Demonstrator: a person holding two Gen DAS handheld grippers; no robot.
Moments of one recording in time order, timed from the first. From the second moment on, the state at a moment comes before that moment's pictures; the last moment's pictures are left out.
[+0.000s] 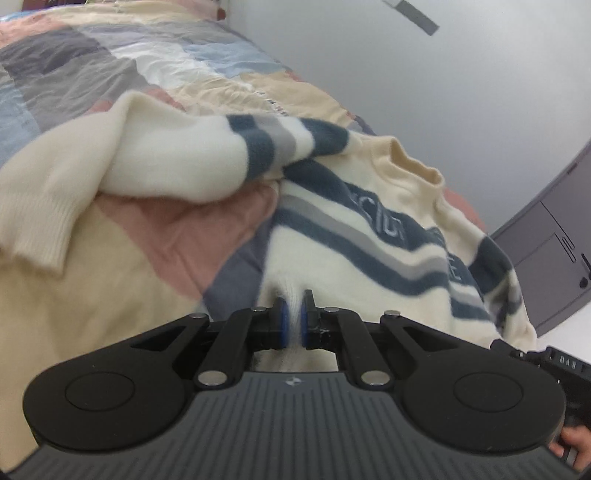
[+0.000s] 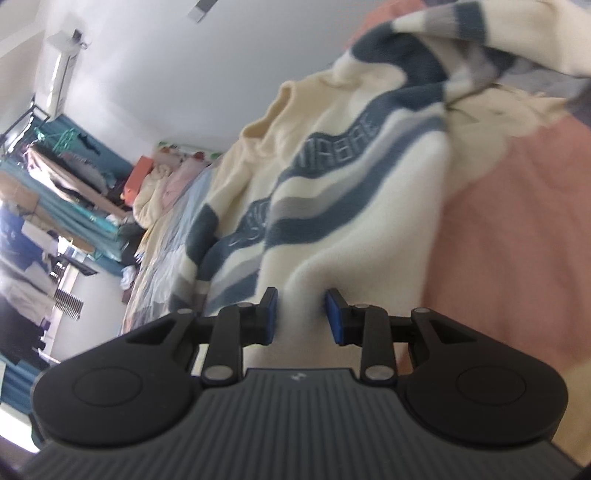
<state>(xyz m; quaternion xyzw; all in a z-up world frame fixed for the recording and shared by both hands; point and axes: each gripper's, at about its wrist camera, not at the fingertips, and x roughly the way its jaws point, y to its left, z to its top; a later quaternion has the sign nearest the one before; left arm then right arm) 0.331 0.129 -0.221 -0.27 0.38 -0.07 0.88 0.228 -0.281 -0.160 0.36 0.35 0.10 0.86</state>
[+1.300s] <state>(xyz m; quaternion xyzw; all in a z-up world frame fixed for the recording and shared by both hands) 0.368 0.139 -0.273 -0.32 0.39 -0.08 0.86 0.151 -0.281 -0.191 0.46 0.37 -0.01 0.81</state>
